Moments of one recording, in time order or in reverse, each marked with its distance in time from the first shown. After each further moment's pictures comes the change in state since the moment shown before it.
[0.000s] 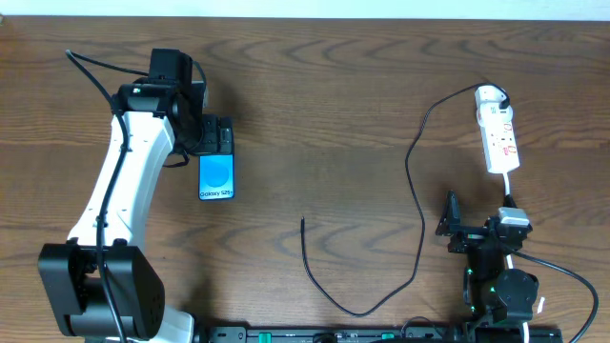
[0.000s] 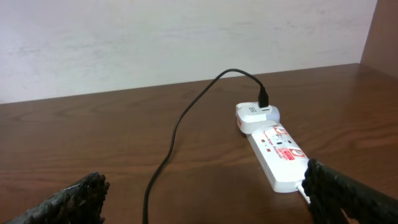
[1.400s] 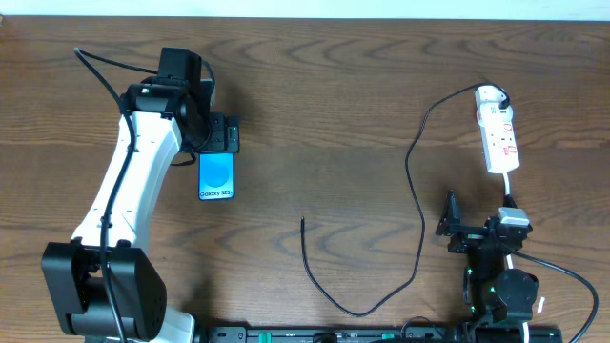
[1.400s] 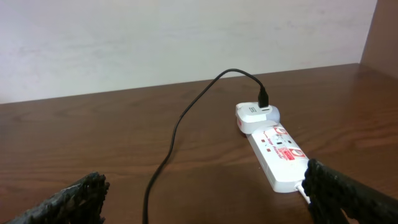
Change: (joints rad) left arm -0.035 0.000 0.000 0.023 0.005 -0.027; right arm 0.000 0.000 0.000 0.000 0.000 0.000
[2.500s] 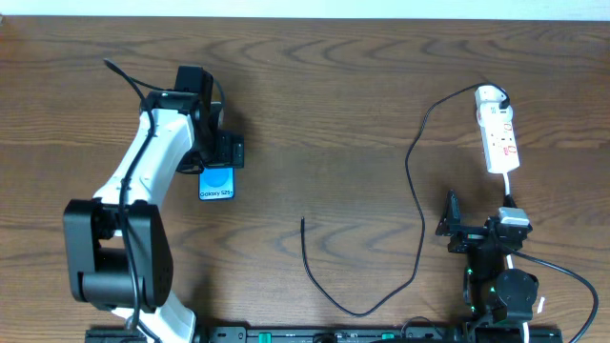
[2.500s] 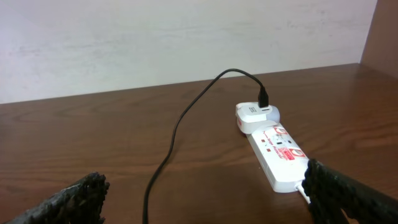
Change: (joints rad) left arm 0.000 0.135 -0.088 0.057 0.000 -0.003; right arm 0.000 0.000 0.000 0.000 0.000 0.000
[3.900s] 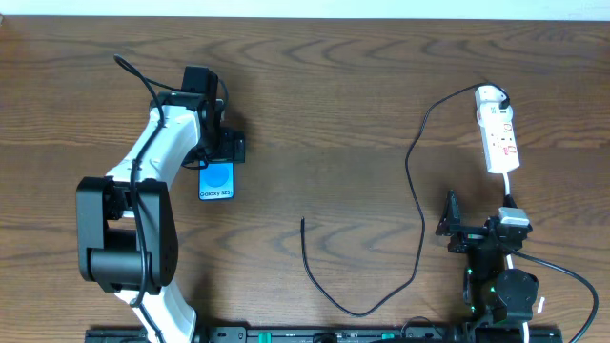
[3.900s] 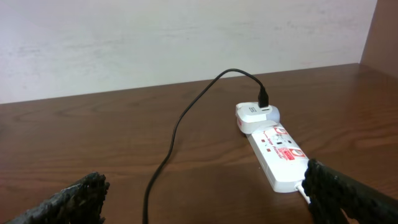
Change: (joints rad) left arm 0.000 0.088 0.000 0.122 -0.052 -0.003; right arm 0.000 0.000 0.000 0.000 0.000 0.000
